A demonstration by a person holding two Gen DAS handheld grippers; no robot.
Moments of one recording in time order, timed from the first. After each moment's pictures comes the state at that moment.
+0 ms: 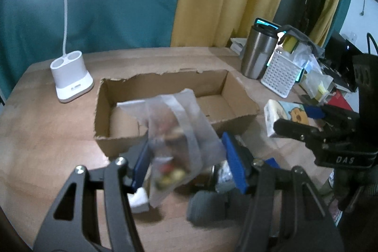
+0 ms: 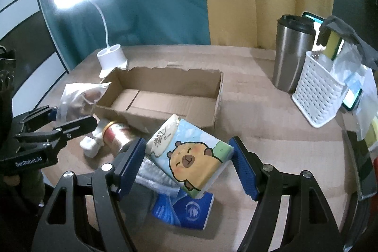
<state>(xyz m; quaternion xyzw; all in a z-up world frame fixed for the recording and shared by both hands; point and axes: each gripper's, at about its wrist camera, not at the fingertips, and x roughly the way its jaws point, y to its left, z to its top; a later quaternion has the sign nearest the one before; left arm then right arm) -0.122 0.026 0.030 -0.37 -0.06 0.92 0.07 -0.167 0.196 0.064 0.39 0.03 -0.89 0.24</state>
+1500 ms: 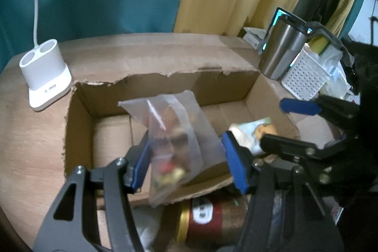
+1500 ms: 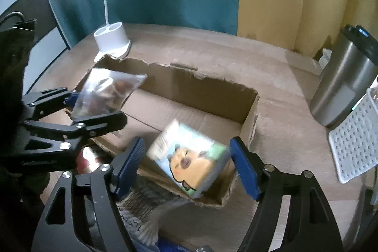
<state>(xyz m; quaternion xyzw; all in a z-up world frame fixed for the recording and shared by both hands) -0.213 0.015 -0.014 -0.42 -0.08 0.90 0.07 -0.251 0.145 0.033 0.42 0.09 -0.85 0.29</state>
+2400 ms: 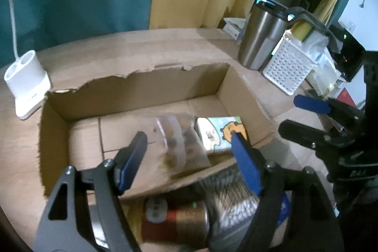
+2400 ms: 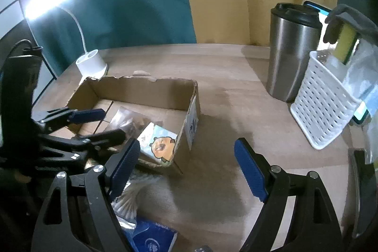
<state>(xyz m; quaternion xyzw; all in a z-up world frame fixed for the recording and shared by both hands) -0.210 0.048 -0.002 -0.43 -0.06 0.90 0.11 -0.228 0.213 0.046 0.41 0.02 -0.89 0.22</state>
